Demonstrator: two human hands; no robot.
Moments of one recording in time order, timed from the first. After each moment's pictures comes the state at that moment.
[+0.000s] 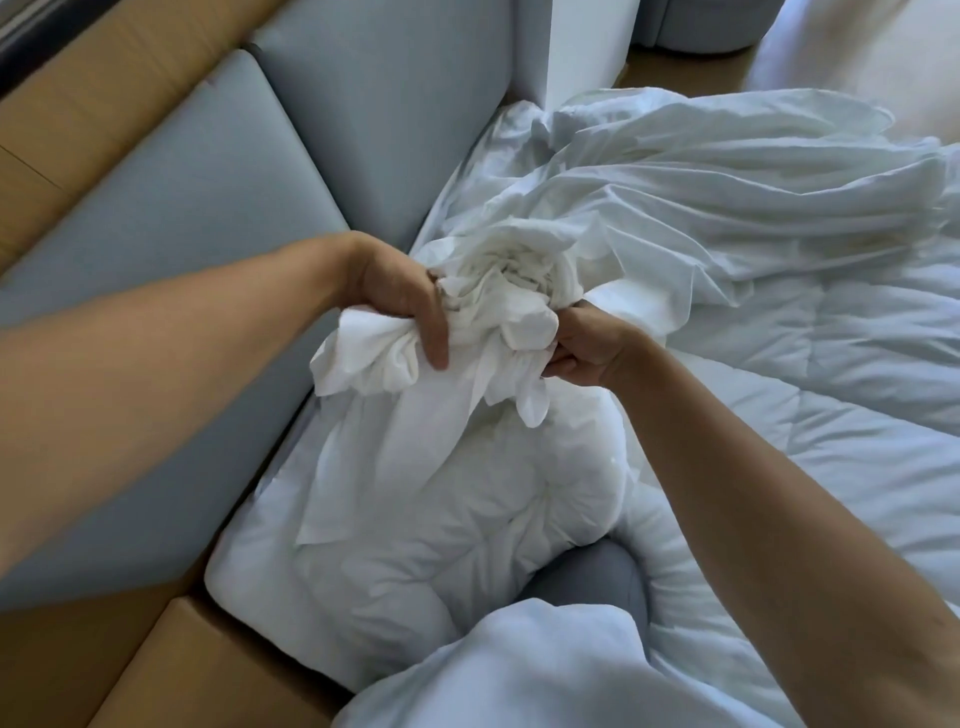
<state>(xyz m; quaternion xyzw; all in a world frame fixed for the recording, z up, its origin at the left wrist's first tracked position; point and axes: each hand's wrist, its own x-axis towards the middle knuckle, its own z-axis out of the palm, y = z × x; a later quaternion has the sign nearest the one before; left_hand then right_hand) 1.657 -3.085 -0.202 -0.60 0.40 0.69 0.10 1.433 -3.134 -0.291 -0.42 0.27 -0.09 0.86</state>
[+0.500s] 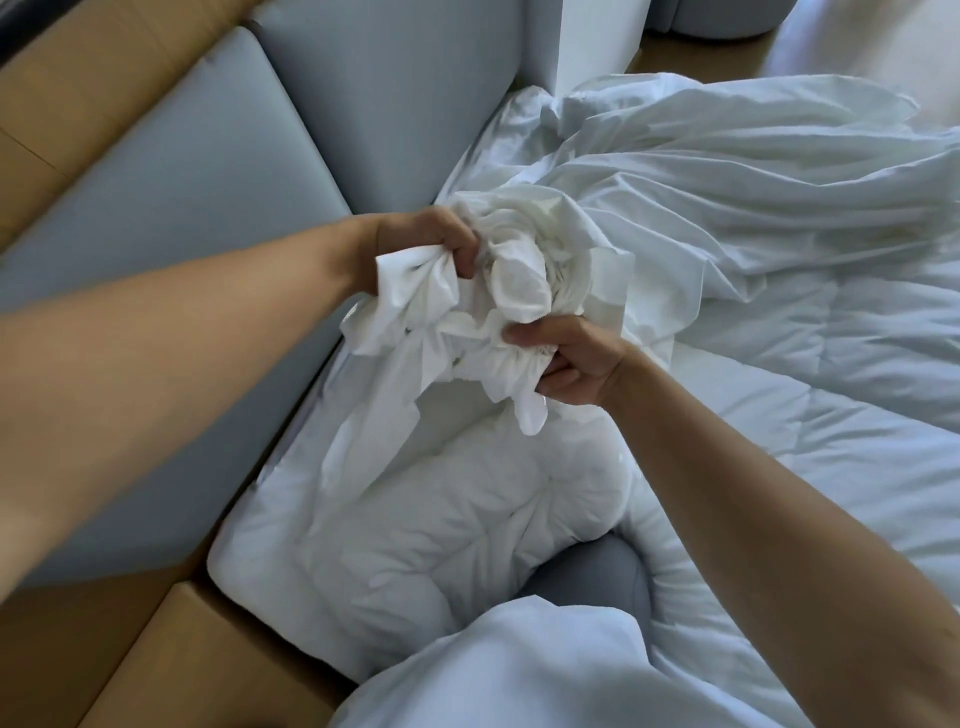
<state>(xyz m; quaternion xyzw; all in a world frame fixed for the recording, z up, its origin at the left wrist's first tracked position) 1.643 -3.092 -0.195 -0.66 0.34 0.66 -0.14 1.434 -3.117 -0.301 -0.32 0.23 -0.03 0.92</state>
